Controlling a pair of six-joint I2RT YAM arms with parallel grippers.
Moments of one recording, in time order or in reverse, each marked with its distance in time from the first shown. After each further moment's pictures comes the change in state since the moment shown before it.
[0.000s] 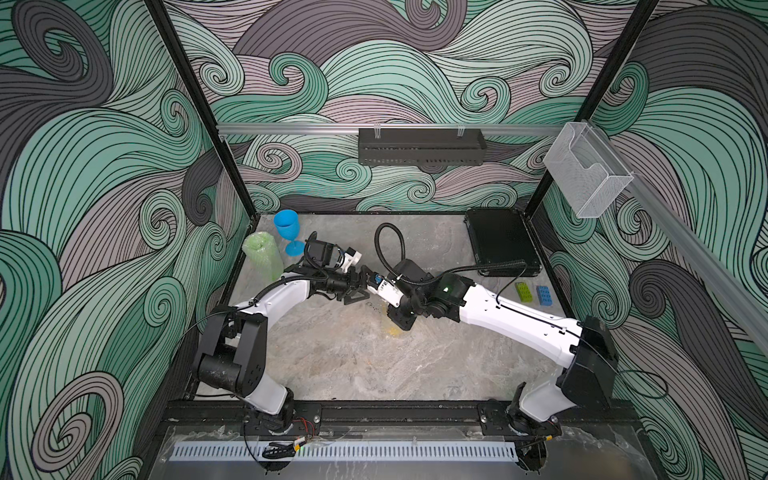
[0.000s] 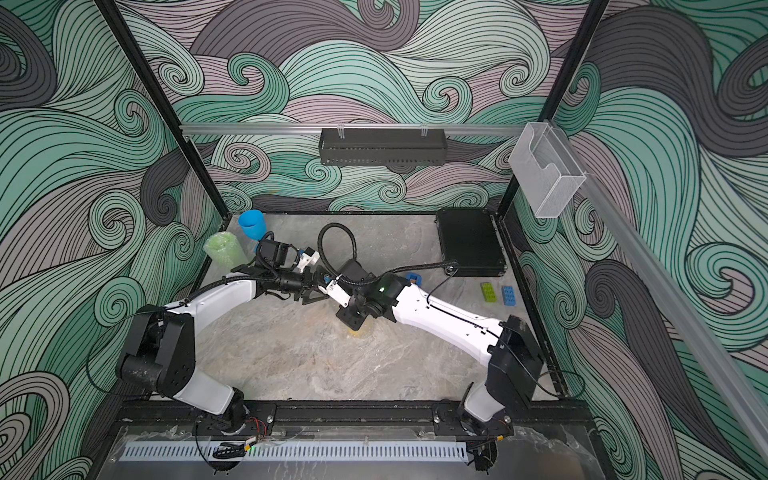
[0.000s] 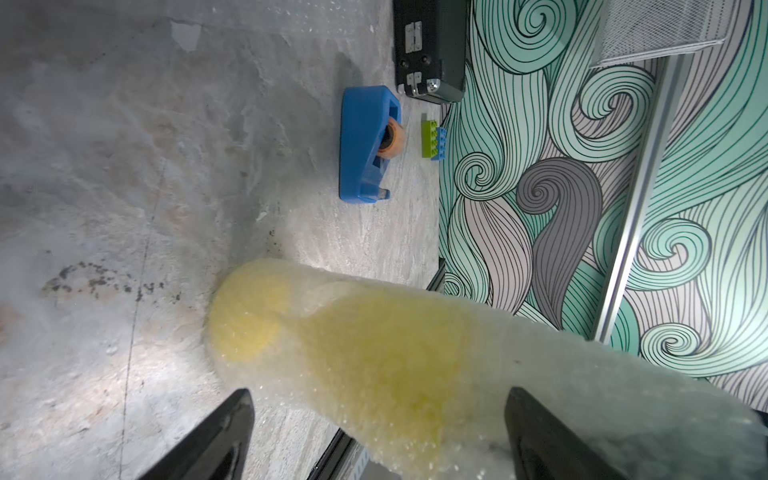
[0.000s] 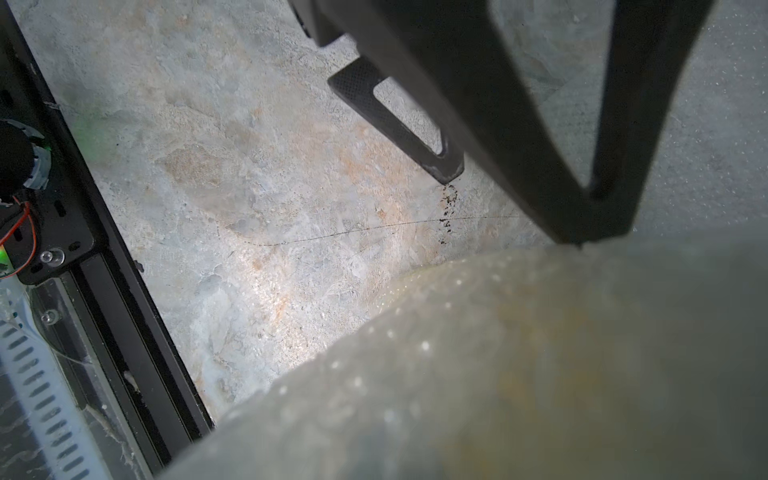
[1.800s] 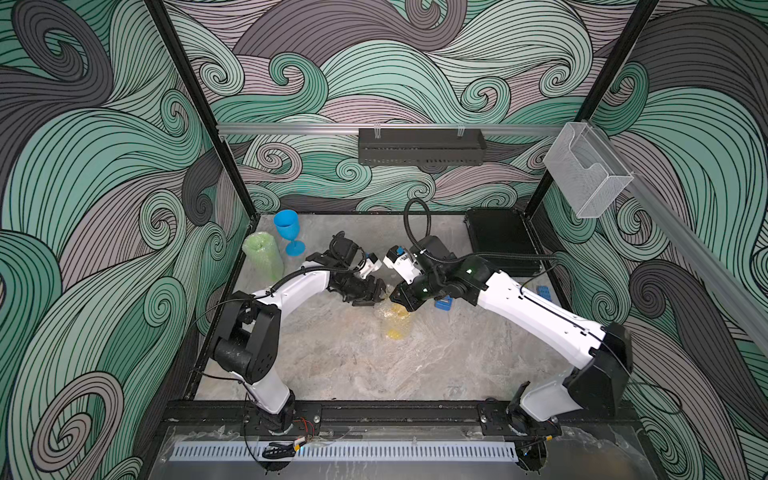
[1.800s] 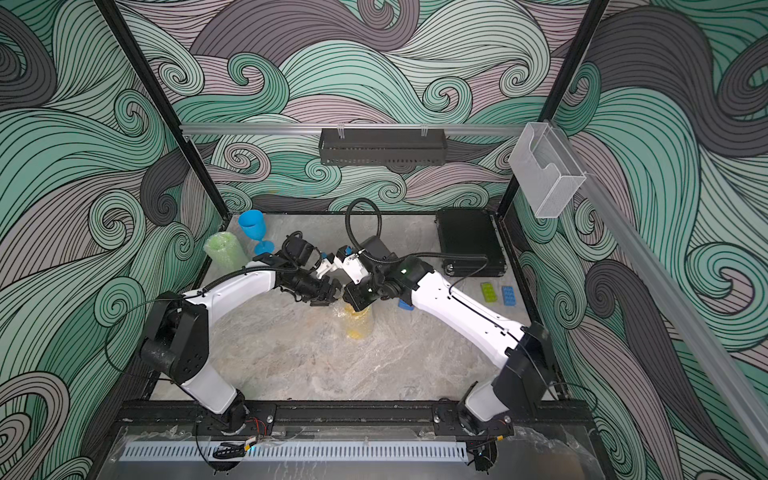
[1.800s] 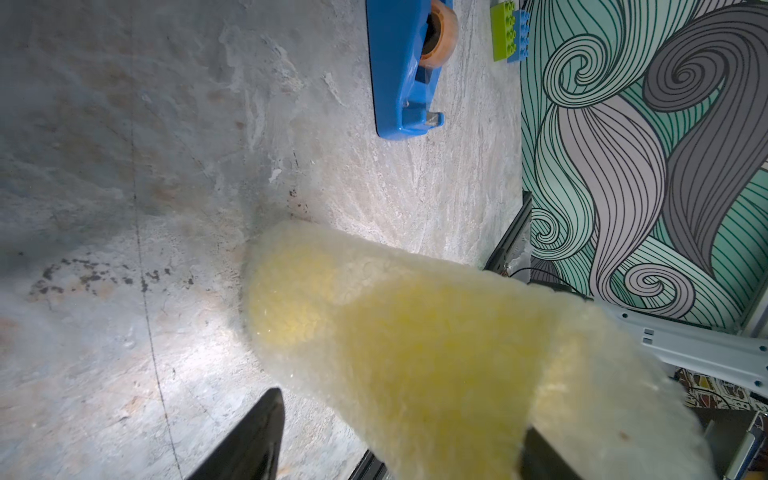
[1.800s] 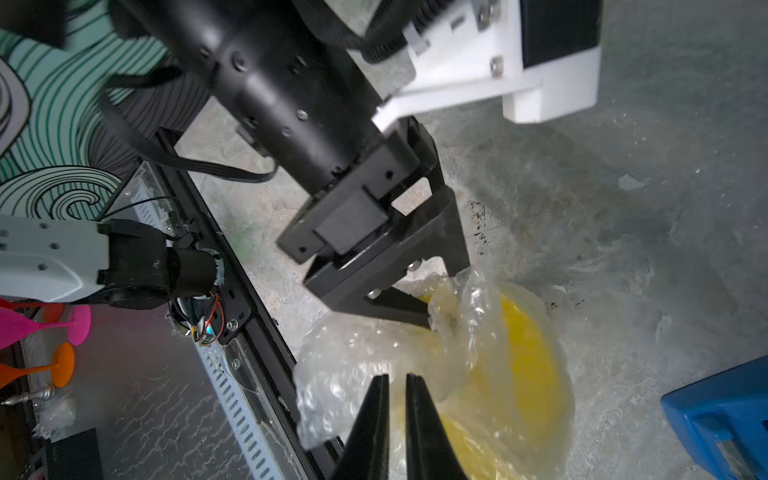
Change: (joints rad) left arm -0.164 0.095 0.171 -0.335 -0.223 0.307; right arm -0.158 -0.025 0.064 -0.031 -0.281 0.268
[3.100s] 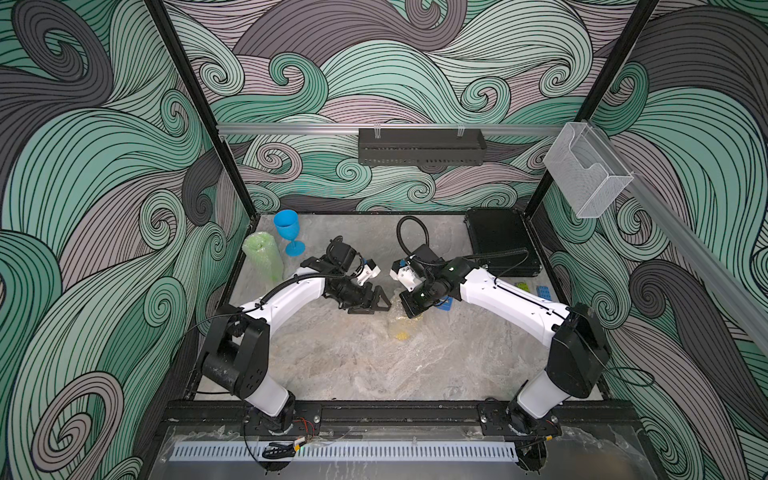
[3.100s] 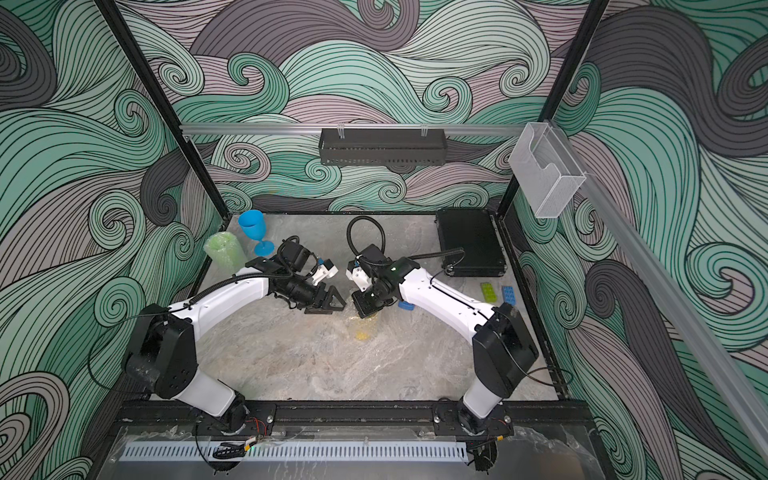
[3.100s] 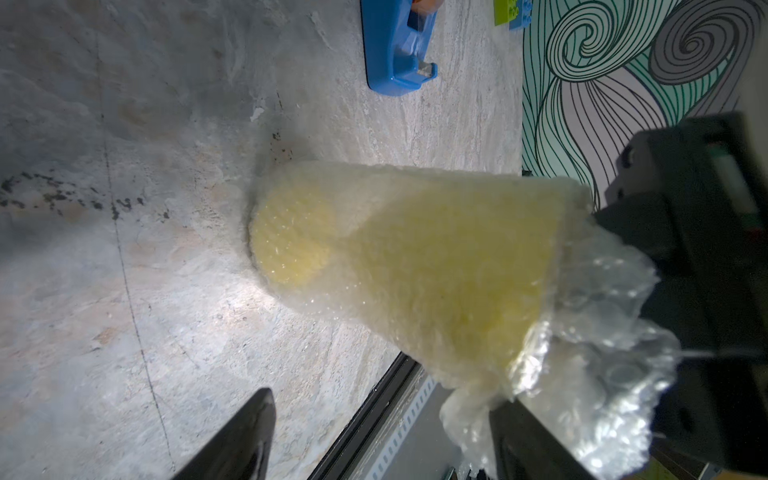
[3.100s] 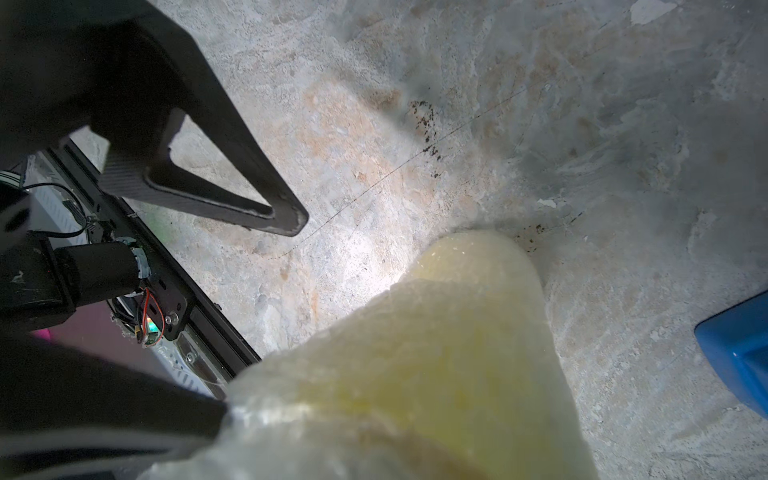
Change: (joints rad) left arm -0.015 -0.081 -0.051 -0.063 0.033 -0.031; right arm -0.057 0.092 -0.082 -0.039 -0.003 0.049
